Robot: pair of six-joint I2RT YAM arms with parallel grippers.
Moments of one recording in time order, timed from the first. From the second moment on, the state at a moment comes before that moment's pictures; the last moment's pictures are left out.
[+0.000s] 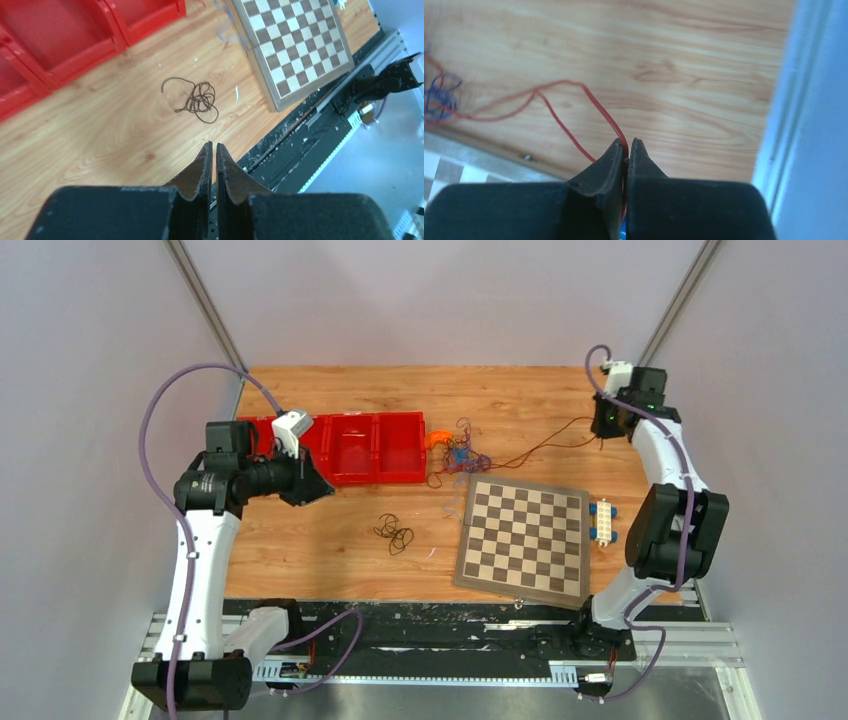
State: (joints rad) left arm 0.04 0.99 1.23 -1.06 0.76 0.17; right arm -0.23 1.70 1.44 -0.49 -0.24 -0.25
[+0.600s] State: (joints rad) left arm -0.38 1.42 1.26 -0.64 0.61 0.15; right arm -0.10 1.57 1.37 -0.61 -0.45 -0.33
